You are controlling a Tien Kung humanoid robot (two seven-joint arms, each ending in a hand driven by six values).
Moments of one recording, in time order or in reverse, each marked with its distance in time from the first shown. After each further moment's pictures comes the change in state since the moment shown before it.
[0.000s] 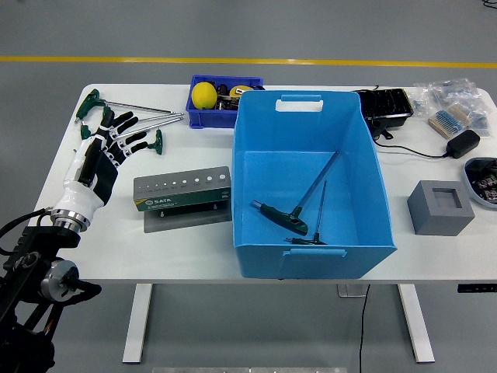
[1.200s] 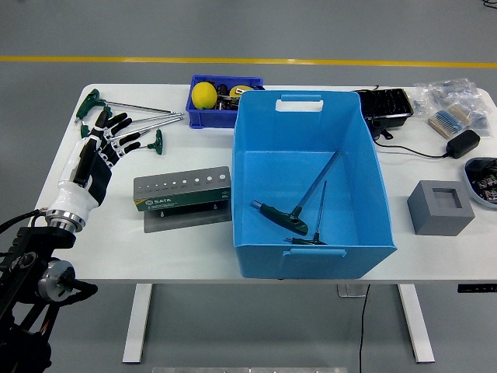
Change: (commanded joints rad) left arm 0.002 0.003 -0.017 0.005 0.023 0.012 0.000; right arm 0.005 -0.001 -0.010 0.000 0.019 0.001 0.007
